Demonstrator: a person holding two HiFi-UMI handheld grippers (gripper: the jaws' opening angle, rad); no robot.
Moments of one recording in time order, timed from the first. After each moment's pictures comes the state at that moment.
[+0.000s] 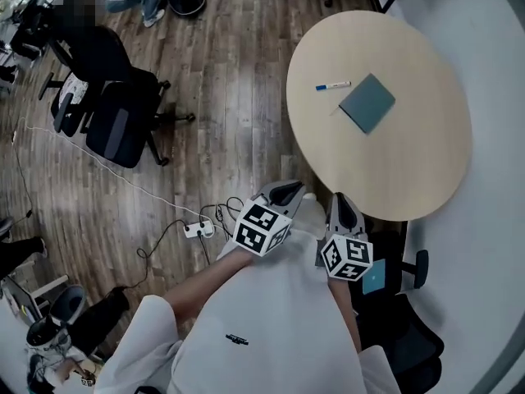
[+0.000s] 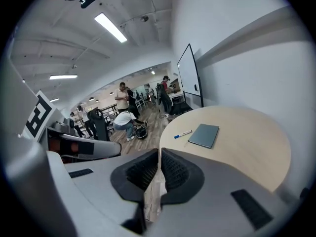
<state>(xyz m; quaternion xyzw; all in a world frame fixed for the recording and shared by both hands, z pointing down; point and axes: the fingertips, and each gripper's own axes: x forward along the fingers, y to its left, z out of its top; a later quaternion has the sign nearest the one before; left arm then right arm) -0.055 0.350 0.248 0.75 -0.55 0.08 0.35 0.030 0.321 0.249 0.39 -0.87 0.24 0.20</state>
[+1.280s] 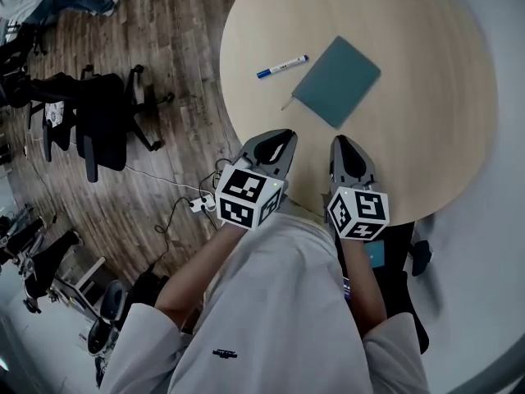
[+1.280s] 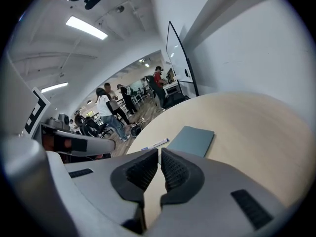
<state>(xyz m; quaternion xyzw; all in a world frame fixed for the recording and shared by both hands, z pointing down) -0.003 0.020 0.352 0.71 -0.57 0.15 0.38 0.085 -0.014 0.372 0.36 -0.85 0.31 0.22</state>
